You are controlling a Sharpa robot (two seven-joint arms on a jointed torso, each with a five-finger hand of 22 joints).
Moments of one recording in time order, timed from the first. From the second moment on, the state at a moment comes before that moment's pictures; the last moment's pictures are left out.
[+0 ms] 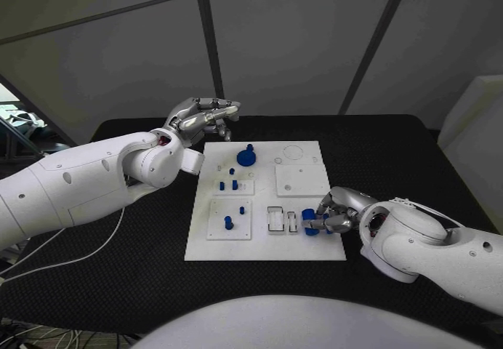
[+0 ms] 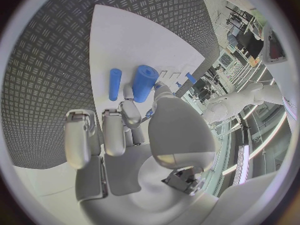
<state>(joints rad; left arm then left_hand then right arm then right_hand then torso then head) 1.08 -0.85 0.09 1.42 -0.09 -0.15 0.36 1.34 -0.09 0.38 -0.01 0.07 0.91 0.19 0.24 0.07 0.97 0.11 0.56 0.23 1.16 0.03 1.03 0.46 0.19 1.18 0.12 0.61 0.82 0.96 -0.92 -0.02 1.83 -1.44 -0.27 -0.66 1.16 -0.08 -0.11 0.29 0.34 1.00 0.10 0.27 0.27 1.34 0.03 1.21 1.19 1.46 -0.05 1.42 1.28 0.02 1.47 0.06 1.53 1.31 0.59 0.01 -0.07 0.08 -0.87</state>
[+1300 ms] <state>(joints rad) 1.08 -0.85 0.09 1.42 -0.09 -0.15 0.36 1.34 -0.09 0.38 -0.01 0.07 0.91 0.19 0.25 0.07 0.97 0.11 0.56 0.23 1.16 0.03 1.03 0.46 0.19 1.18 0.12 0.61 0.82 0.95 -0.94 -0.02 1.91 -1.41 -0.45 -0.67 1.25 -0.03 -0.15 0.28 0.60 1.01 0.07 0.35 0.39 1.38 0.00 1.26 1.27 1.47 -0.06 1.43 1.31 0.02 1.47 0.05 1.56 1.31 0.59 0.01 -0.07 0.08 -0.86</state>
